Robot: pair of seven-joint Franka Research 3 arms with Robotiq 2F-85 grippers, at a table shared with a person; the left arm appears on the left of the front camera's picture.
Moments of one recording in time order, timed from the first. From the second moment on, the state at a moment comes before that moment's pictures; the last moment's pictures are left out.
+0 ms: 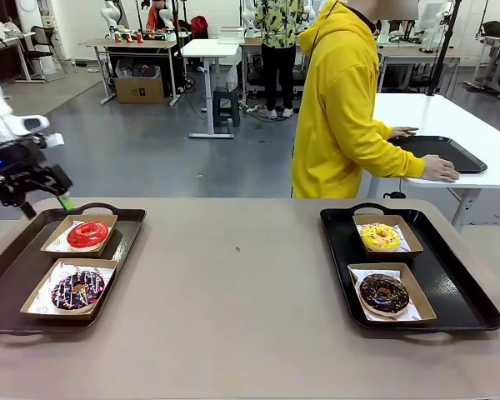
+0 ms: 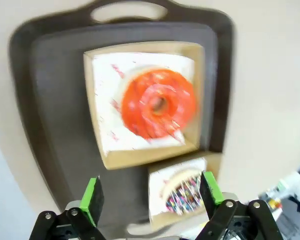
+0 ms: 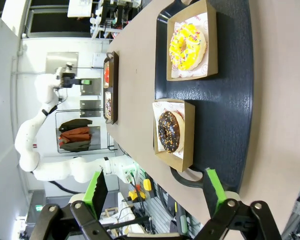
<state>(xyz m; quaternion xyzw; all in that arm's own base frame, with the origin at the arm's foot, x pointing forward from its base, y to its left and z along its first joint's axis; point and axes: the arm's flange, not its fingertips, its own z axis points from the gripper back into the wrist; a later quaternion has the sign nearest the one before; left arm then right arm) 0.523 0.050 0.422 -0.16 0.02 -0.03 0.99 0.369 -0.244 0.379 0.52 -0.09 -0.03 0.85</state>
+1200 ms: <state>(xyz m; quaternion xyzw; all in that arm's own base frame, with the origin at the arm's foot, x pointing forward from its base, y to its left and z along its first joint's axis) 0.346 0.272 0.390 -0.55 -0.10 0.07 0.82 0.369 -0.244 0.379 0.52 -0.09 -0.03 0.85</state>
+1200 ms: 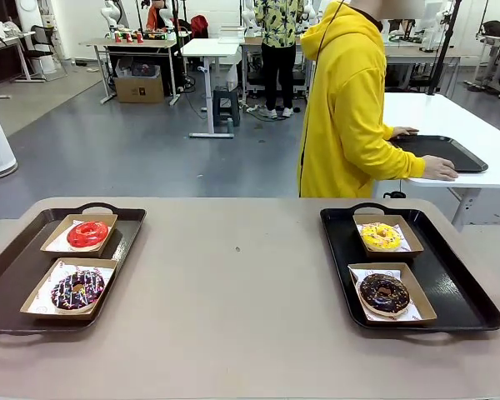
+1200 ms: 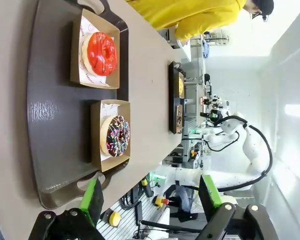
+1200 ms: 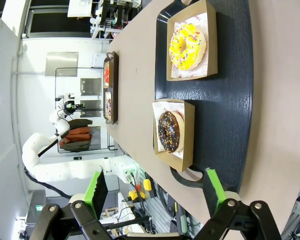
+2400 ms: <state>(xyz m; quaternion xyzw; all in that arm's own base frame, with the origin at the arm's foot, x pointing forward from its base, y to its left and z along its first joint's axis) 0.349 0.269 0.398 -0.55 -0.10 0.06 0.83 0.369 -0.244 0.379 0.52 -0.09 -0.03 0.85</state>
